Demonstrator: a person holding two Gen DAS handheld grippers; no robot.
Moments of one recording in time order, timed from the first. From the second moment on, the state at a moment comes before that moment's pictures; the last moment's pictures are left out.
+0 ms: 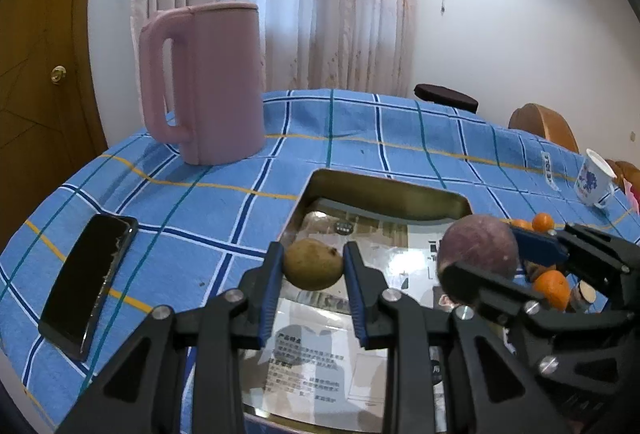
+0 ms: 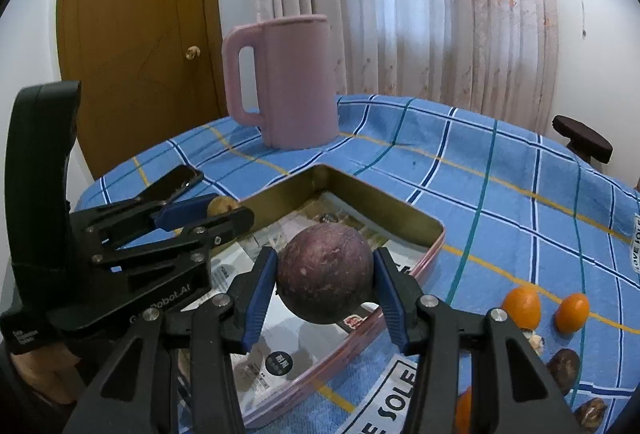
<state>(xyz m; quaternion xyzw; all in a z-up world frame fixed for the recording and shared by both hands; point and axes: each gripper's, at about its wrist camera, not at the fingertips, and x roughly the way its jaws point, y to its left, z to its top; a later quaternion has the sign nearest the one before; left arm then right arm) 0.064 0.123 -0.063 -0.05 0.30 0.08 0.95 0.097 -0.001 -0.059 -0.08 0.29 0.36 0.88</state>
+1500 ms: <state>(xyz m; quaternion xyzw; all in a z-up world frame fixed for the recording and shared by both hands) 0.054 -0.017 -0.051 0.03 0.29 -0.03 0.96 0.091 -0.163 -0.076 -0.07 0.31 0.20 0.93</state>
